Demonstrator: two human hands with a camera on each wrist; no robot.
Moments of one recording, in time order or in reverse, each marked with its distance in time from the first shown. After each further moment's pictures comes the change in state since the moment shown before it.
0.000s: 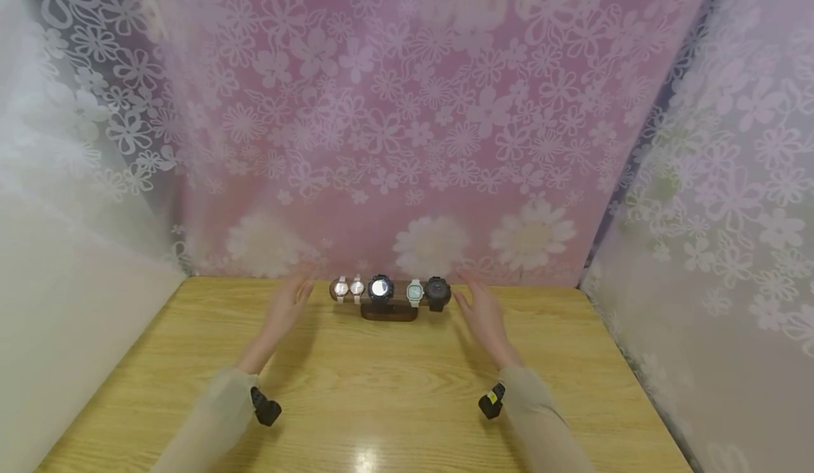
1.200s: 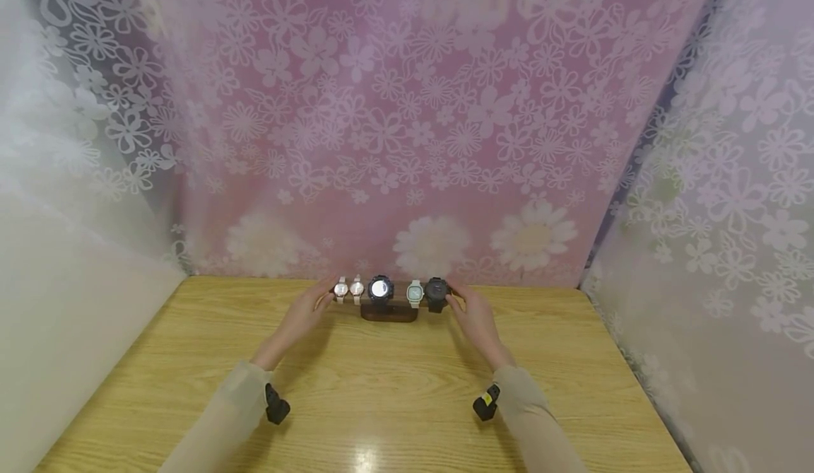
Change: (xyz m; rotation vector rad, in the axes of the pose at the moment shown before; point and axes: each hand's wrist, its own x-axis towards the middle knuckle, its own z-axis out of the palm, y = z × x) left_hand 0.003 -0.003 0.028 -0.006 -0.225 0.030; right_hand -0.003 -0.005 0.013 0.103 -0.091 0.038
